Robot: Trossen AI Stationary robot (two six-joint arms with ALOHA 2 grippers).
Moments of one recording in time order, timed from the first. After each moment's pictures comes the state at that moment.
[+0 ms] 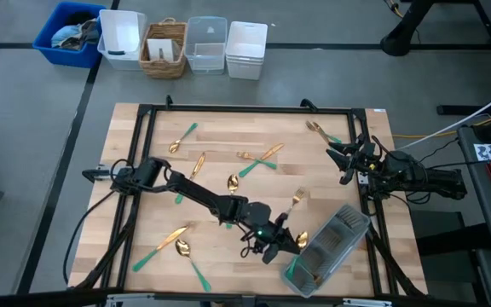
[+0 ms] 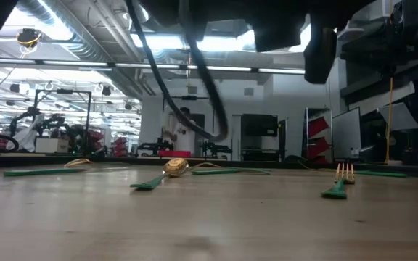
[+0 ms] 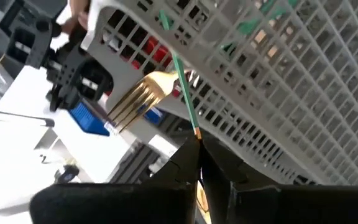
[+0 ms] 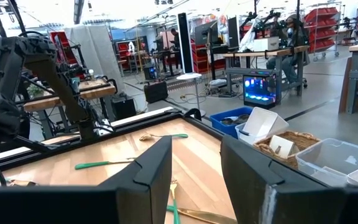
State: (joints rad) left arm -0.29 2.21 1.52 0.51 0.23 2.54; right arm 0.00 0.02 0.22 -0.12 0.43 0.12
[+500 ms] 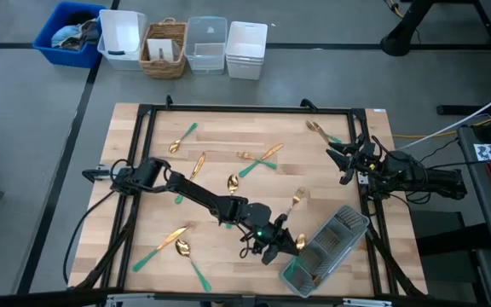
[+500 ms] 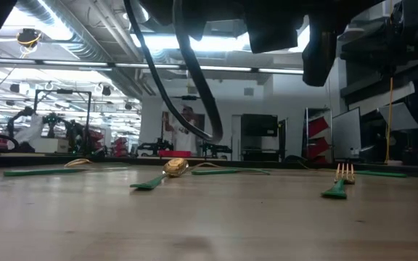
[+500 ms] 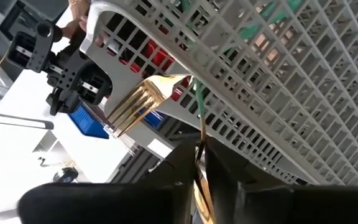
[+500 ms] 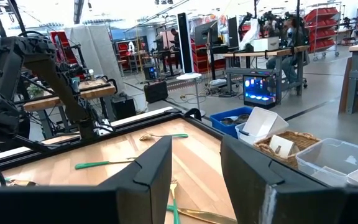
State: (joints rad) left arm -0.29 2.21 1.52 0.50 0.23 2.54; right arm 0.00 0.02 0.22 -0.12 0.43 0.12
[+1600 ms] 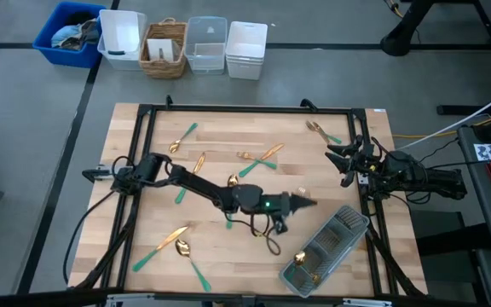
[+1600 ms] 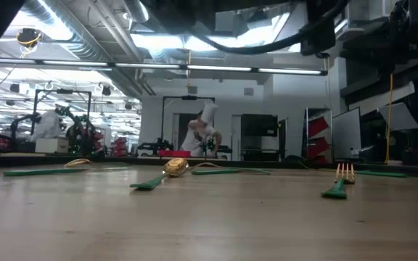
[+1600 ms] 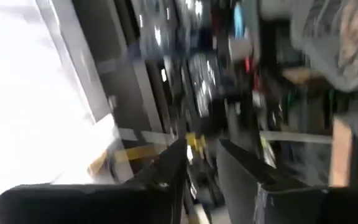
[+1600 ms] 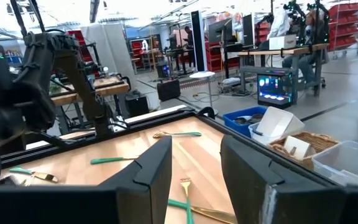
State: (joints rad) left arm -0.21 2.20 1.52 0.92 -0.31 1.83; right arm 0.00 0.02 0.22 -0.12 0.36 0.15
